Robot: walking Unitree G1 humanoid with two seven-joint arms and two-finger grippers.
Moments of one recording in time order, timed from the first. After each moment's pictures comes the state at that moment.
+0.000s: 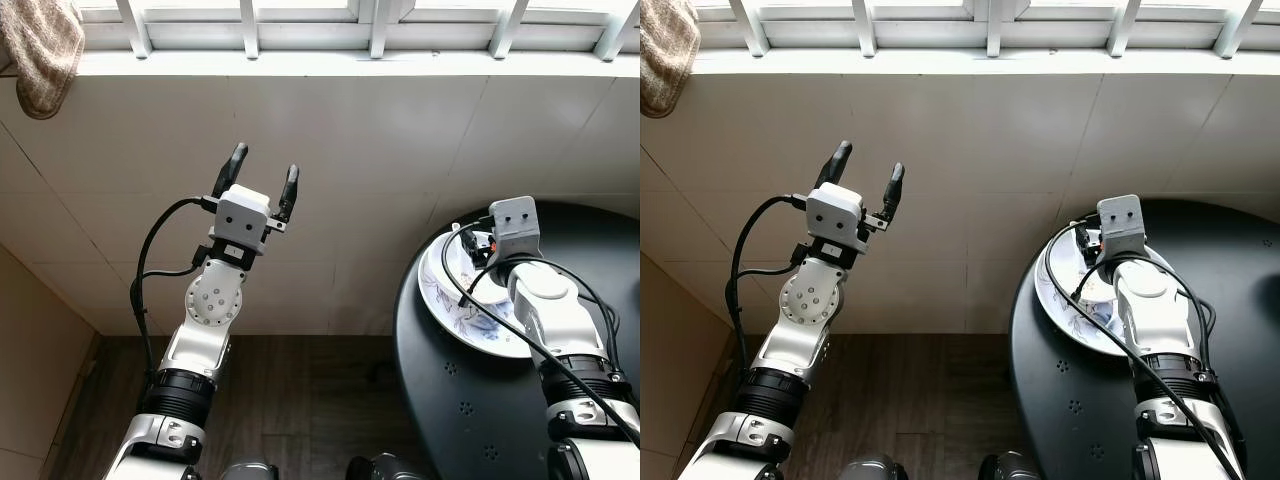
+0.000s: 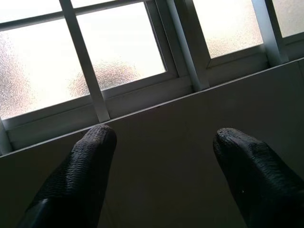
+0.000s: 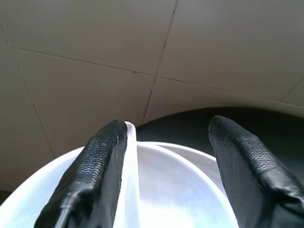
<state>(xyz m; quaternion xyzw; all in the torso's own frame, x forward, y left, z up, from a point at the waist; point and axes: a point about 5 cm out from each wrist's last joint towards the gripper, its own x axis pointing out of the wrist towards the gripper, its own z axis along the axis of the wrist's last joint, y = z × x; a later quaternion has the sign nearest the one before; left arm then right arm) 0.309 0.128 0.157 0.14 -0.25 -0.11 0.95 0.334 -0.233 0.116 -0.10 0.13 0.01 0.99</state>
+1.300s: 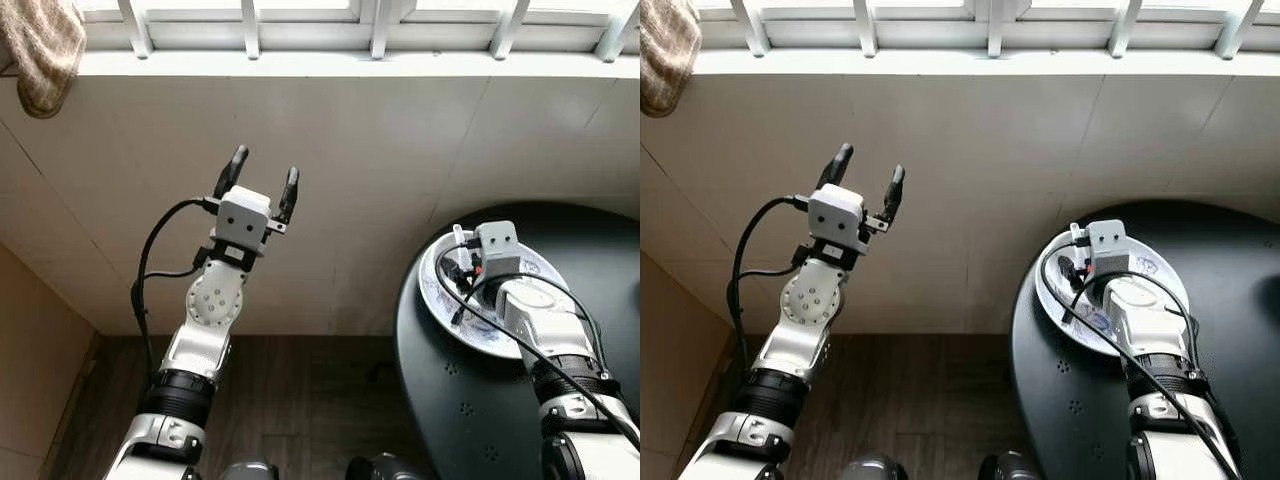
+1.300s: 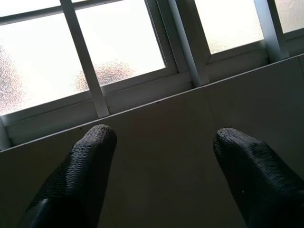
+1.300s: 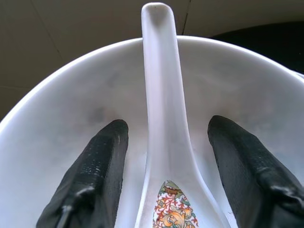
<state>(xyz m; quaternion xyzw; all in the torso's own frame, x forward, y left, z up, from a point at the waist) 0.309 0.128 0.154 0.14 -0.24 -0.11 0.95 0.326 -0.230 0.076 -0.03 0.24 0.04 0.97</state>
